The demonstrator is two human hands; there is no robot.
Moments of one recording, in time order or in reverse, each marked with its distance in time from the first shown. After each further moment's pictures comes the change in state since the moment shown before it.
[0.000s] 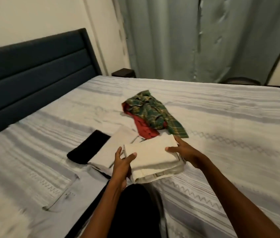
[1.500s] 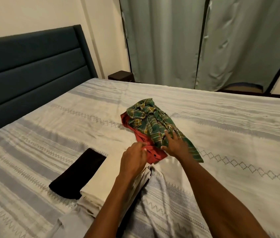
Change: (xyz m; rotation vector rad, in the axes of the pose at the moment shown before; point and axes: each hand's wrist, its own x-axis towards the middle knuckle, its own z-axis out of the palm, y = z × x) left_hand 0.173 0.052 0.047 1.159 -0.129 0.668; right_hand 0.258 -0.020 -0.002 -1.080 0.326 -0.027
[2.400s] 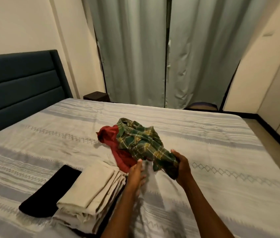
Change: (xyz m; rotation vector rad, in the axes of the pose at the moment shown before) left_hand -0.045 0.081 0.064 -1.159 -0.271 -0.618; right_hand -0.194 0.045 -0.072 1.919 0.162 0.206
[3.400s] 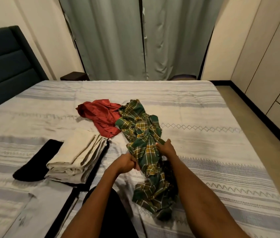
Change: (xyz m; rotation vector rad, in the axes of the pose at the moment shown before) left_hand -0.096 -0.052 0.001 1.257 -0.472 0.125; right_hand -0.039 0.057 -0.125 -1.072 0.362 0.155
